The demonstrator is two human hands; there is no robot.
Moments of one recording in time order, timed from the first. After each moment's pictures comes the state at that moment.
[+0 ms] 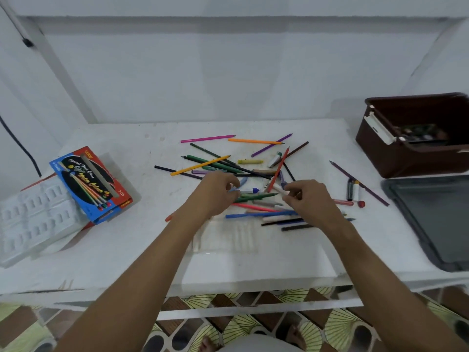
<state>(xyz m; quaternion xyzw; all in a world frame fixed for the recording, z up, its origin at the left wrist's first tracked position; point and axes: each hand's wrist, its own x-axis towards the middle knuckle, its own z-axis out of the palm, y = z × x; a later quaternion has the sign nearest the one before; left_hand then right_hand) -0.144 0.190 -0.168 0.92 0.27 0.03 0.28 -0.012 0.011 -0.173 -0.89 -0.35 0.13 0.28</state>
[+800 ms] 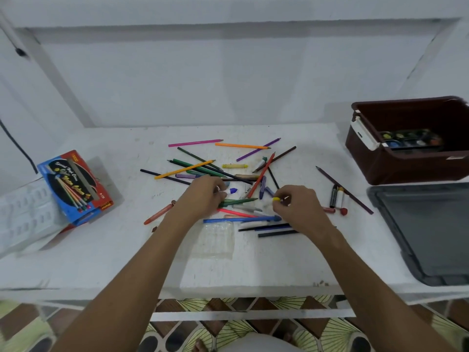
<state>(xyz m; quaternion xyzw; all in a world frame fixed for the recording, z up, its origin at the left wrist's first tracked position) -0.114 0.170 -0.178 0.92 0.33 0.02 0.23 0.017 -0.013 -0.181 -0.86 -0.38 0.13 0.31</state>
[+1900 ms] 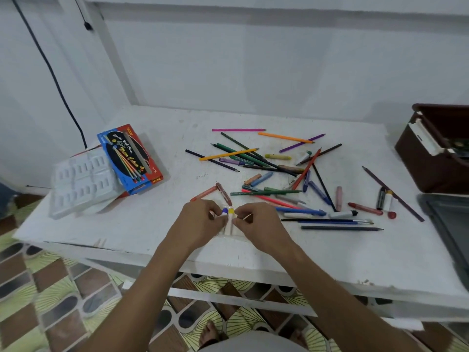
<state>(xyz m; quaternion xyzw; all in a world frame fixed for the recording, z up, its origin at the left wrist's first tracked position) -0.248 0.164 -0.186 0.85 0.43 0.05 0.29 -0.124 0.066 -0.202 -0.80 -0.42 0.26 0.32</state>
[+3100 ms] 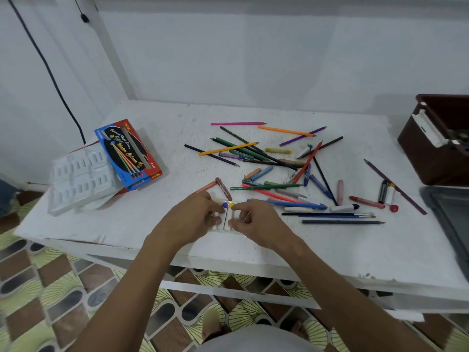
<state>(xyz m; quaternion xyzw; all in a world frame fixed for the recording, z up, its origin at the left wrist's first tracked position) -0.256 0.183 -0.195 0.94 0.28 -0.03 0.19 -0.118 0.069 -0.213 -0.78 -0.47 0.29 0.28</state>
